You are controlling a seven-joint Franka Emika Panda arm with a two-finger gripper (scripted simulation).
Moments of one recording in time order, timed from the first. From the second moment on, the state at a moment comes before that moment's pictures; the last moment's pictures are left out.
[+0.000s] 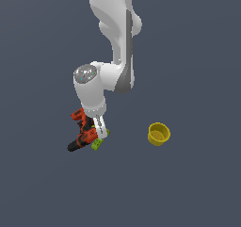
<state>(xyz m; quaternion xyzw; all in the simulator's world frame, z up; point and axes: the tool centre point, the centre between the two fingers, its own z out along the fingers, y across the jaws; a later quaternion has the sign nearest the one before) 0.007 -0.099 0.105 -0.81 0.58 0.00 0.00</state>
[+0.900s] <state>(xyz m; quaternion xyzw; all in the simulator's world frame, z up) 0.008 -0.102 0.077 -0.80 0.60 0.00 0.00</state>
